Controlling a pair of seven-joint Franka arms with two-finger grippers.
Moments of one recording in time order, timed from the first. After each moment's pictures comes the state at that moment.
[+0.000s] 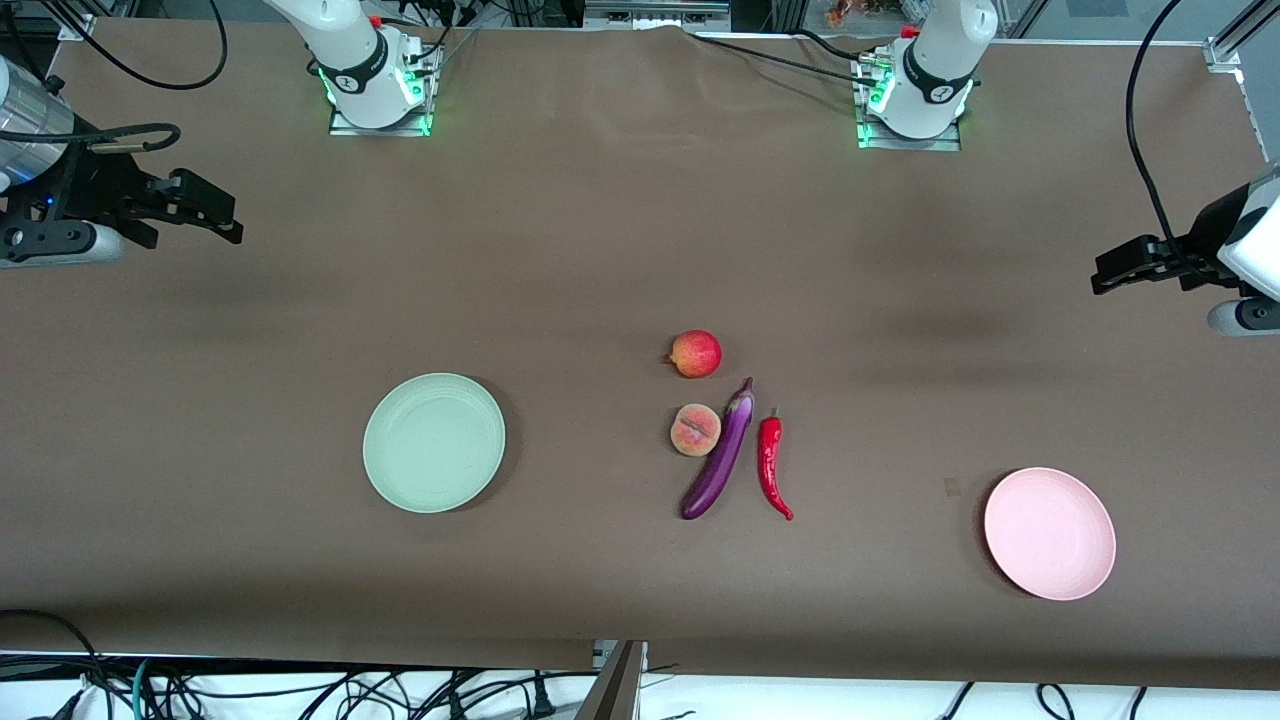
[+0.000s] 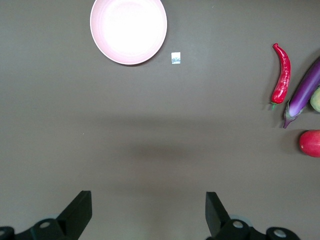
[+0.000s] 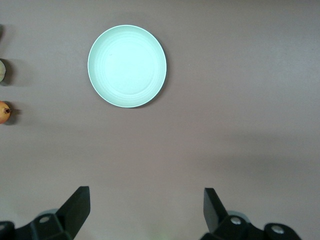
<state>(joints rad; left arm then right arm) -0.03 0.16 0.05 -1.44 0.00 1.49 -0.06 0.13 0.04 -0.03 -1.54 0.07 1.53 0.06</state>
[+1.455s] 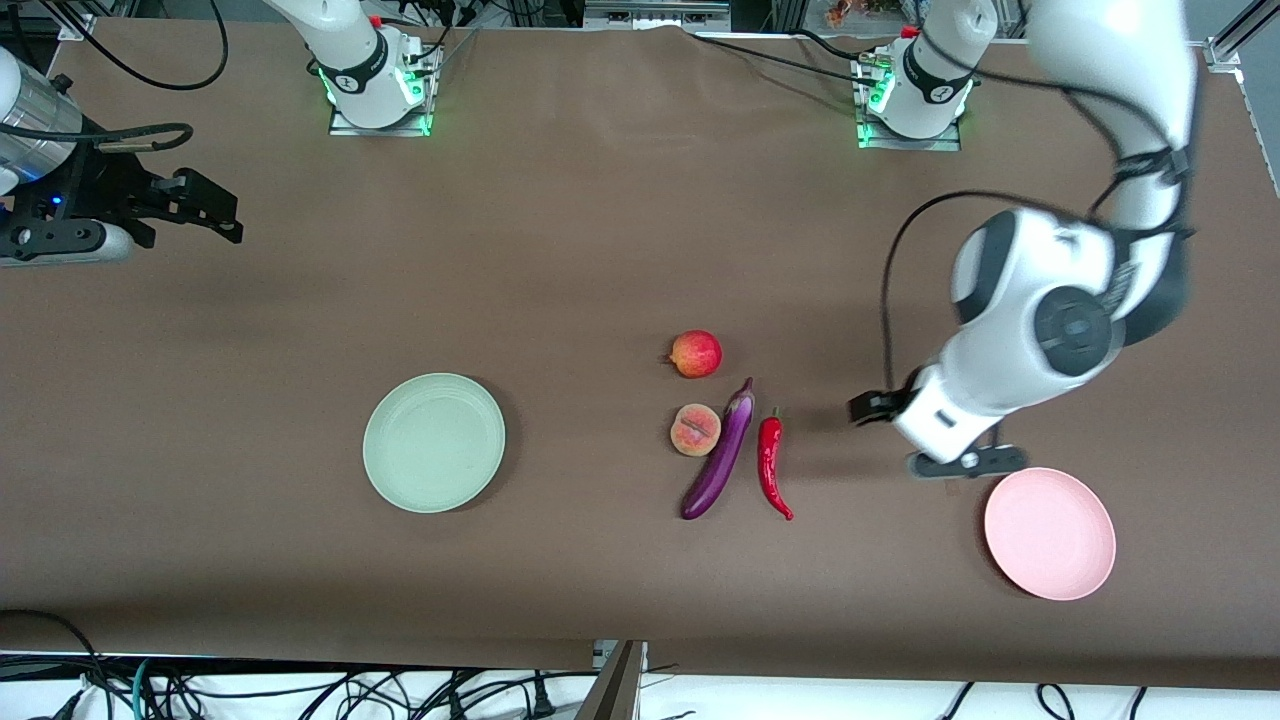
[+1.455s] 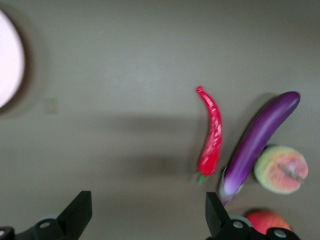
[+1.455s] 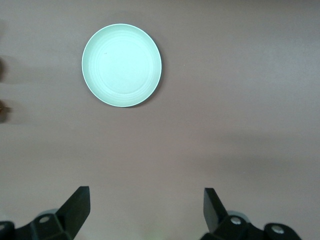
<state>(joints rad) -0.30 0.59 0.02 -1.39 -0.08 1.98 -0.34 0.14 0.04 -0.03 -1.53 0.04 1.53 0.06</state>
